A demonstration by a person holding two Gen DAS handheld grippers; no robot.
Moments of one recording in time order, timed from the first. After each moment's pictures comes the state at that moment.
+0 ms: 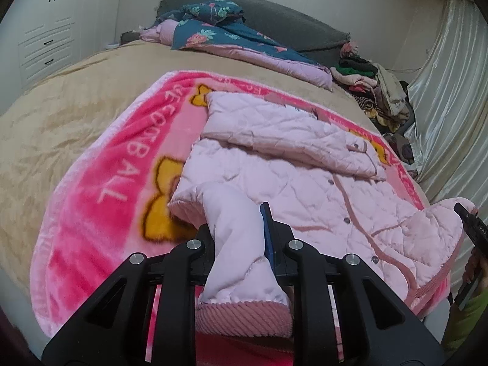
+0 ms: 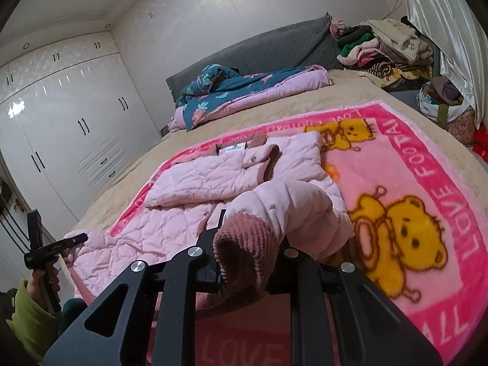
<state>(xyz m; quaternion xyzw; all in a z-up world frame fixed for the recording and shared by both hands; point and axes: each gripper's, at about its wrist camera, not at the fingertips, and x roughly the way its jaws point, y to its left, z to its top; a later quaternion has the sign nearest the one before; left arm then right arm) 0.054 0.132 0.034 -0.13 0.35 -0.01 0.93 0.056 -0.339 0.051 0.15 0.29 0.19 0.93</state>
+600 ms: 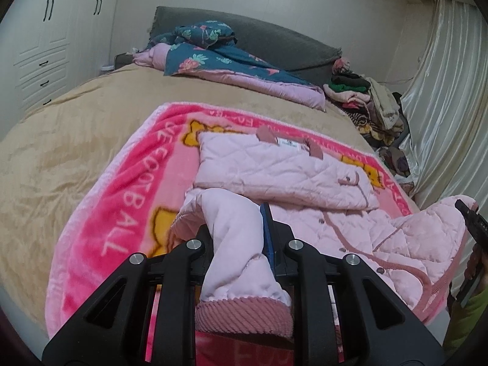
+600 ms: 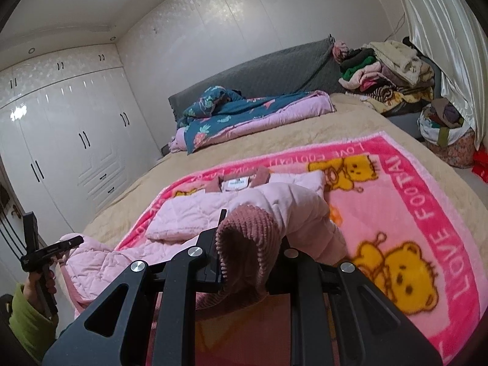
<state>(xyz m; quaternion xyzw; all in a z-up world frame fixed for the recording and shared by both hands) 0.085 0.136 0.089 -0.12 0.31 -0.02 0.94 0.085 -0.339 0.103 0.15 0.24 0.18 0.94</state>
